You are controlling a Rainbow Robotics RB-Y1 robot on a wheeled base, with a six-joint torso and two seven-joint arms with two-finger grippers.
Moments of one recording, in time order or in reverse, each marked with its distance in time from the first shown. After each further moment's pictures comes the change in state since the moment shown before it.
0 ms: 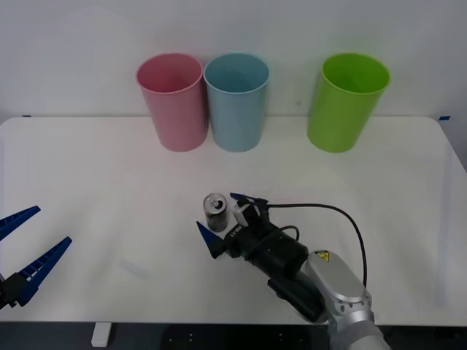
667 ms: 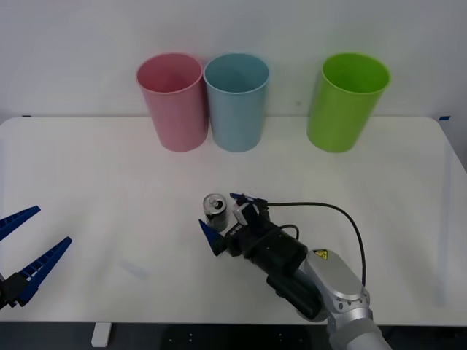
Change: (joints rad) right arm -0.007 0.000 0.006 0.008 -0.005 0.019 0.007; left arm 0.000 0.000 0.000 0.000 0.000 0.000 0.000
